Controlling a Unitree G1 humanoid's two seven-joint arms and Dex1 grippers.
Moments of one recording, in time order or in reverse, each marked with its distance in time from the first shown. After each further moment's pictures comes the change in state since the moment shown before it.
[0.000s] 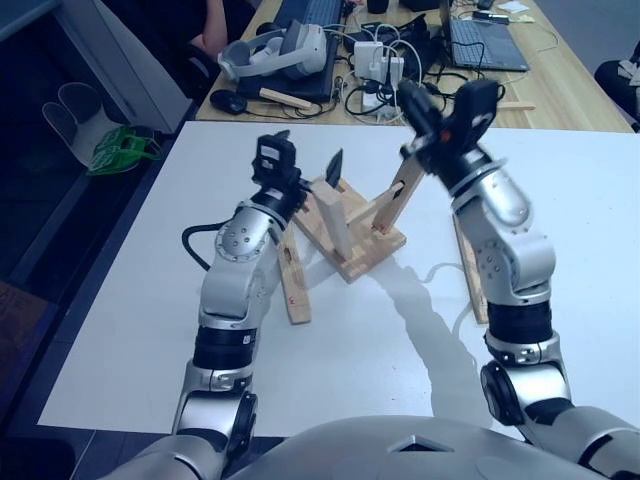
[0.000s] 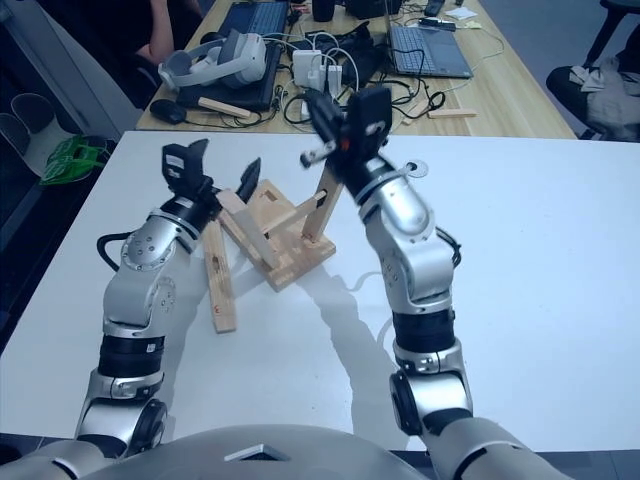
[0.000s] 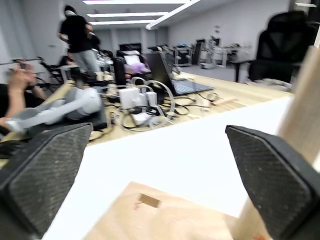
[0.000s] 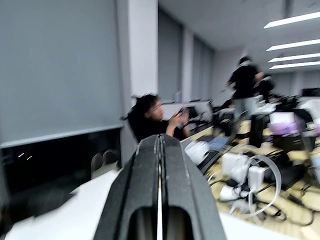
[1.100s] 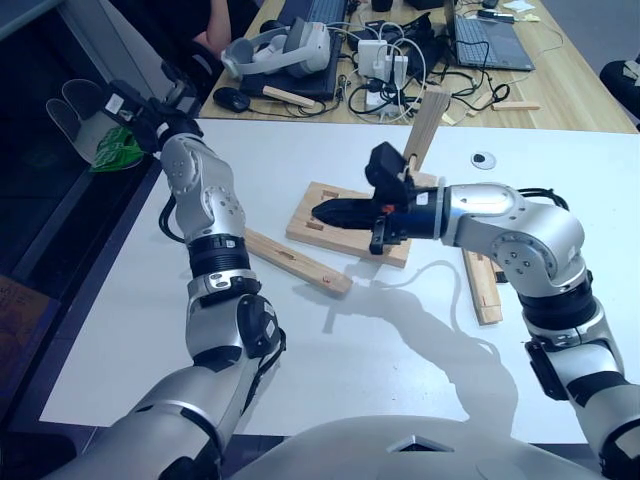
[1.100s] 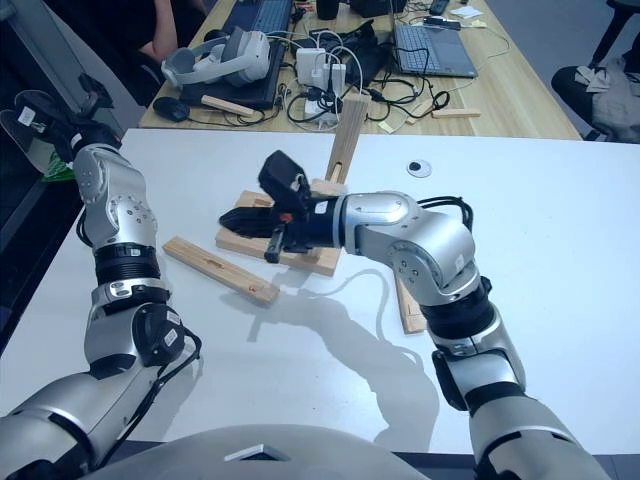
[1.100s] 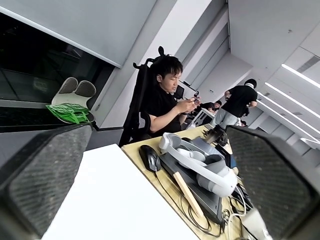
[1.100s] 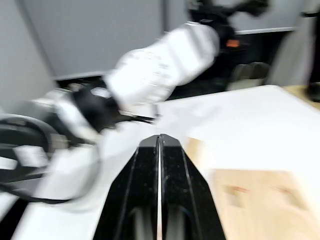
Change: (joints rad) left arm -0.497 -0.076 0.608 0.767 -0.148 -0.550 0.546; right arm -0.044 -0.325 0.312 -0.096 0.289 0.490 0.440
